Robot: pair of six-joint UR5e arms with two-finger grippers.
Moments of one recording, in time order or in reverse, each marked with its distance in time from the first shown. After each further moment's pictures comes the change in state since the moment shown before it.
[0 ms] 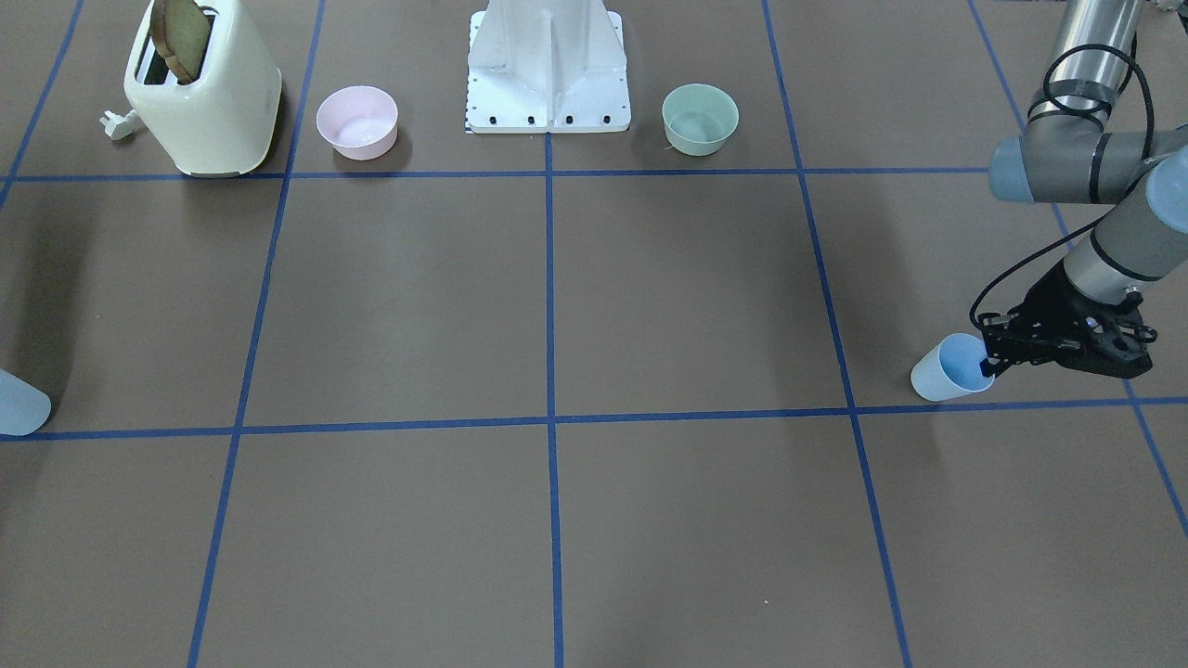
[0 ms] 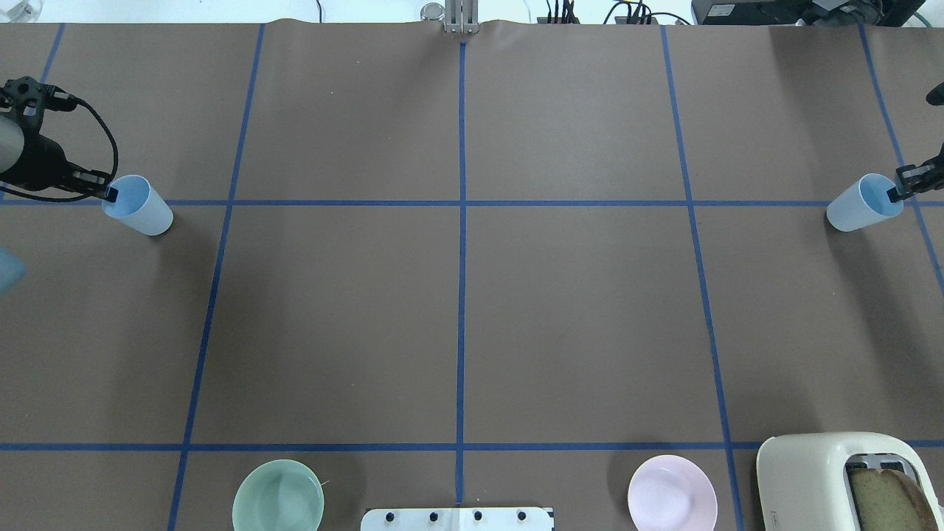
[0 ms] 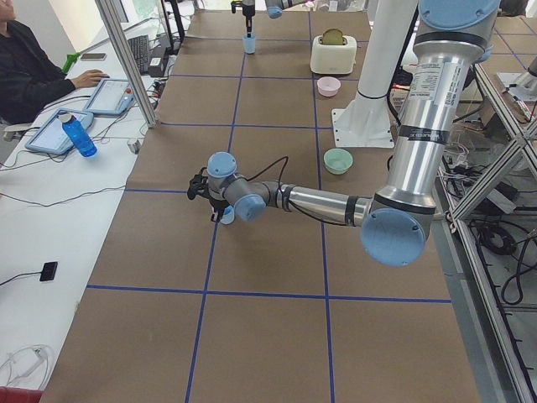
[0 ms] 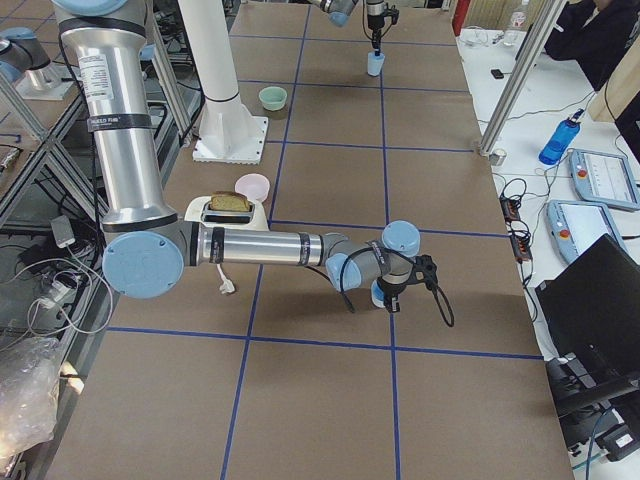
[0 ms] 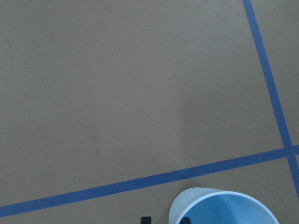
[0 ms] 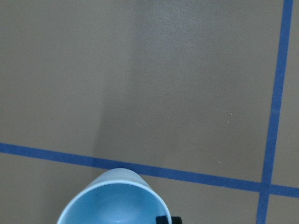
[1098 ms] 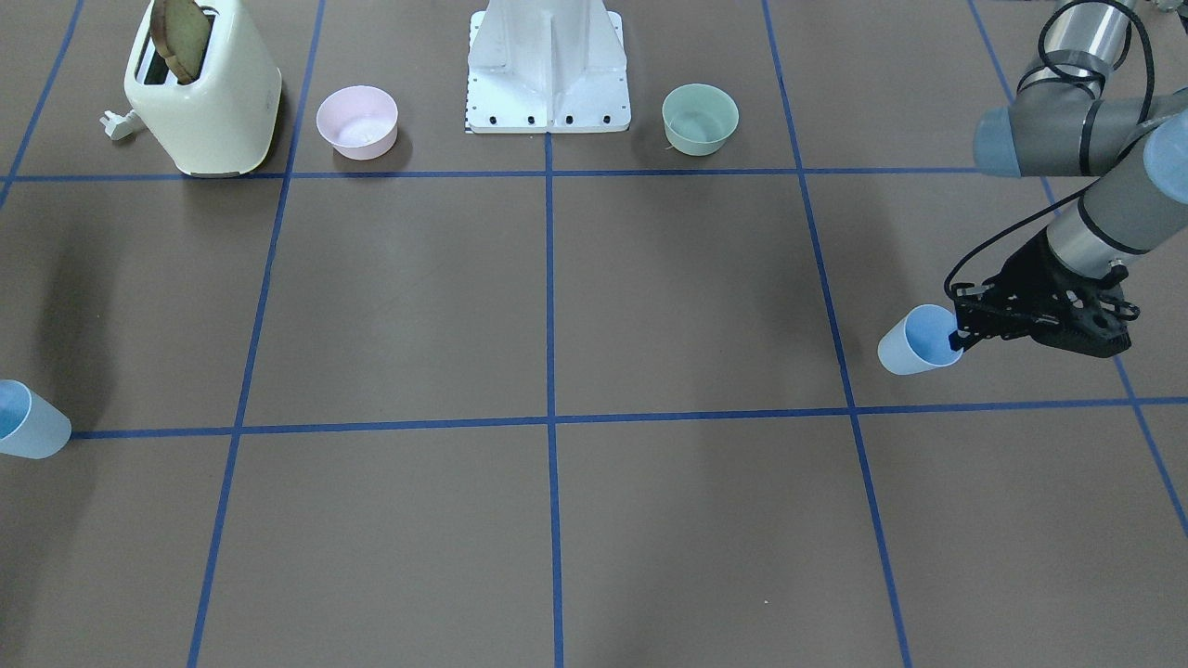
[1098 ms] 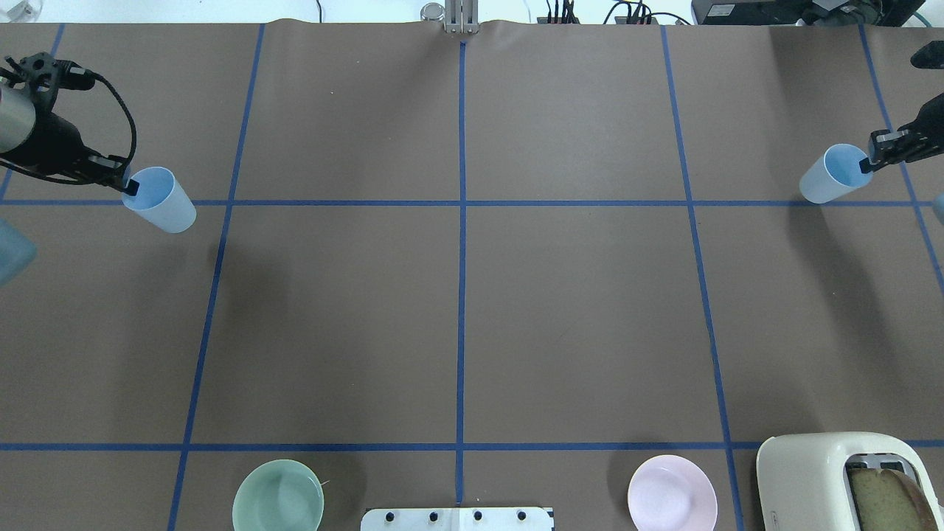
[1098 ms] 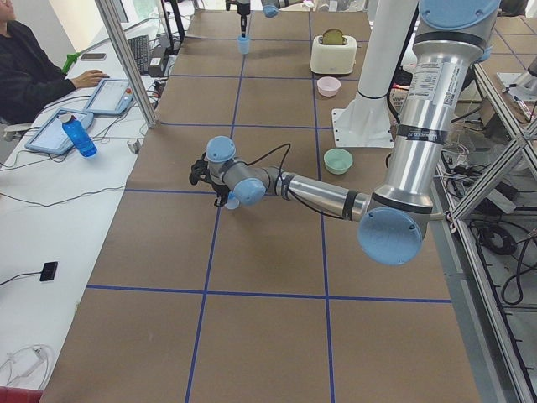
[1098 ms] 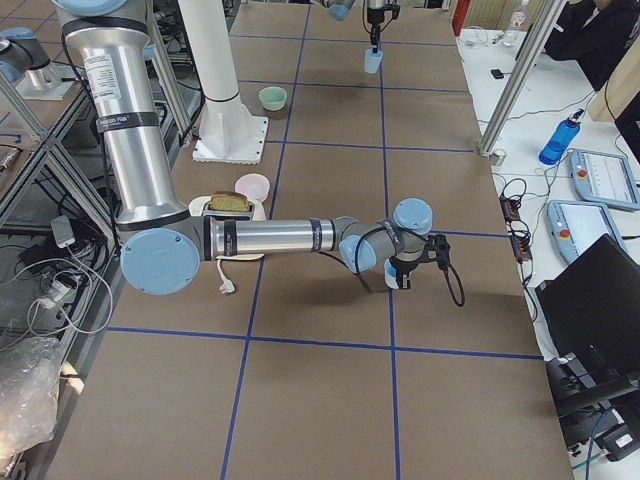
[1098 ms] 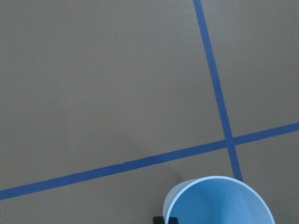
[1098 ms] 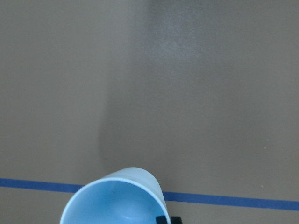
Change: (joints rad) left arm -0.003 -0.049 -0.197 0.261 -0.086 -0.015; right arm 0.000 0.076 0.032 -0.013 0.056 0.155
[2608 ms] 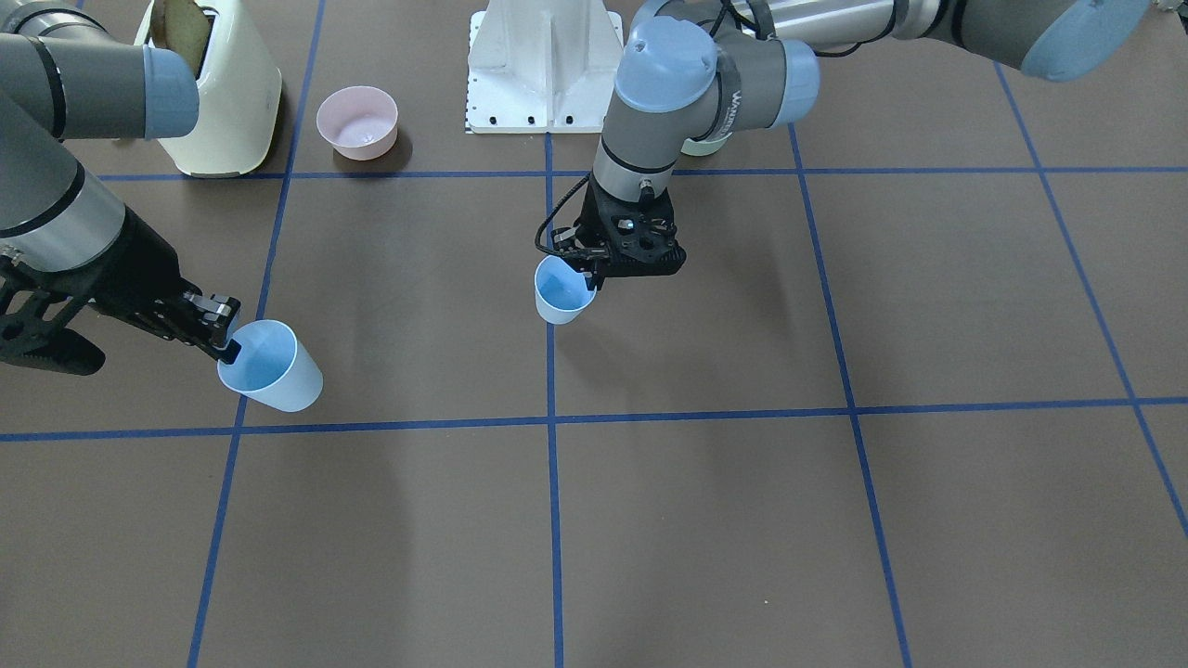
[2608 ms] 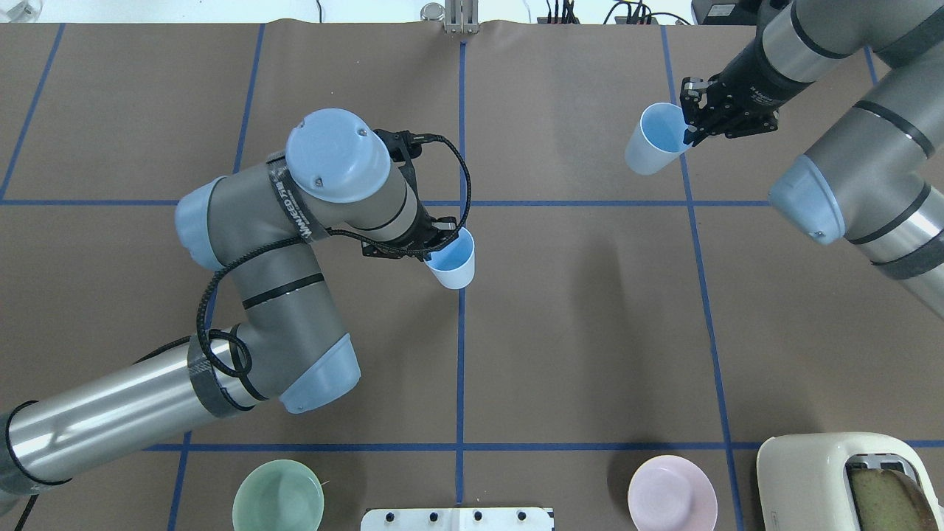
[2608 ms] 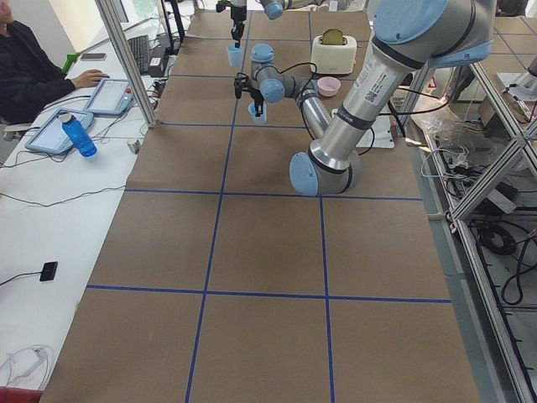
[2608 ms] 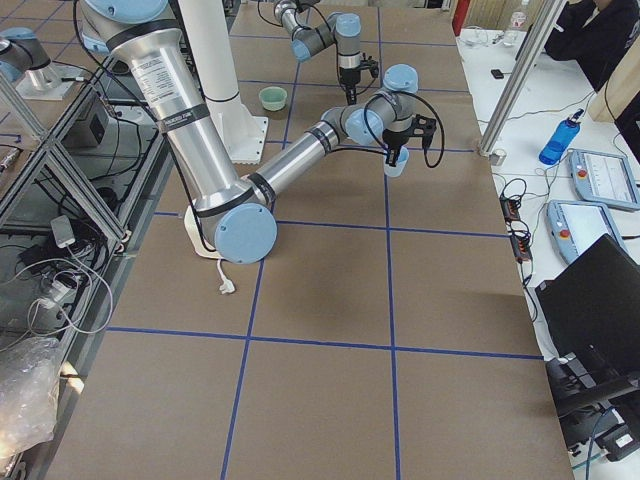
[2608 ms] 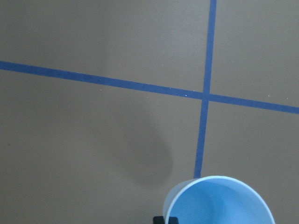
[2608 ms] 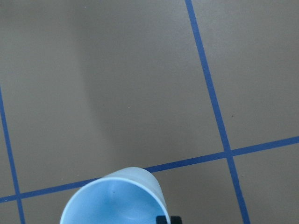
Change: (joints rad) left arm 0.522 -0.528 0.041 0.258 0.394 -0.728; right arm -0.257 0.252 0.386 -0.384 -0.109 0.606
